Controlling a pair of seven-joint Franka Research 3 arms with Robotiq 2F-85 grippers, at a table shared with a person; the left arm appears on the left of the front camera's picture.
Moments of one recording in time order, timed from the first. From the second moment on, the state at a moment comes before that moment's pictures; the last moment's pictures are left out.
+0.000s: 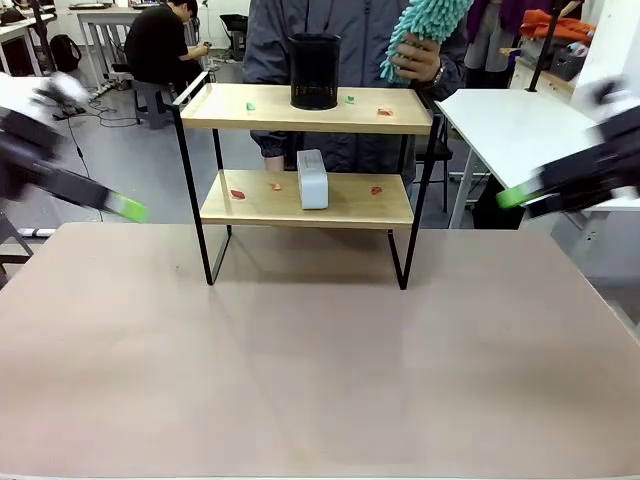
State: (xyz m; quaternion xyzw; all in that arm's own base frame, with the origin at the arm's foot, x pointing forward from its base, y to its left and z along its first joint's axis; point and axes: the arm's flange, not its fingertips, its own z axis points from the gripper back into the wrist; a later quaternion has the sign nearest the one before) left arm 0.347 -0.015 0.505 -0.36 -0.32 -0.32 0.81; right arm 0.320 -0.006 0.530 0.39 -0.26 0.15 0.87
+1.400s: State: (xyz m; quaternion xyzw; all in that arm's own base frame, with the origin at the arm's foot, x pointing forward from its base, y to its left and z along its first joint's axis) left arm 0.293 0.229 0.429 -0.48 -0.43 0.08 0.76; right arm 0.245 -0.237 0.474 0.51 -0.34 -0.23 0.76
